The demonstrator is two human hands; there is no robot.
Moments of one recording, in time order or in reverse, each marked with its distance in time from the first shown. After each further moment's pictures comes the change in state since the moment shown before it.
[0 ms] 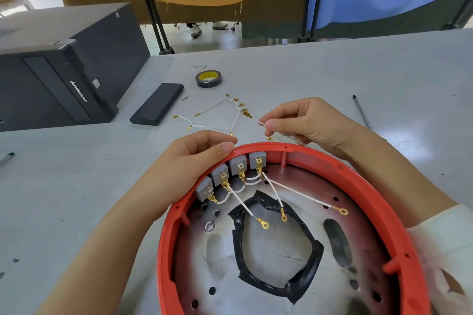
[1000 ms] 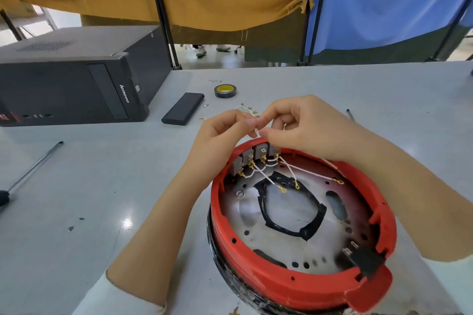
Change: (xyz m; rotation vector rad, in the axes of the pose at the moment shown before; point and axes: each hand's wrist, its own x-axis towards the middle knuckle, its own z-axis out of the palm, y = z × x) left_hand -0.024 0.015 0.007 -0.061 0.051 0.432; right_hand -0.067 -0.085 0.066 -0.483 0.034 -0.169
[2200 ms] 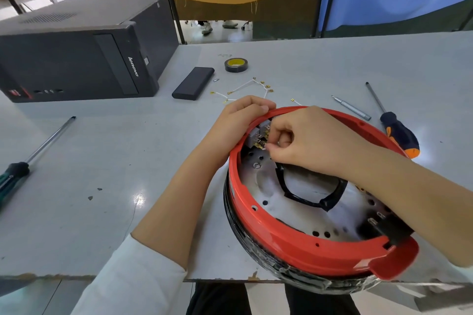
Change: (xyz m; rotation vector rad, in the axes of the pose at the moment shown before) left_hand 0.002 -0.018 0.002 -0.144 -0.023 -0.309; right_hand -0.017 0.007 0.050 -0.371 0.011 -0.019
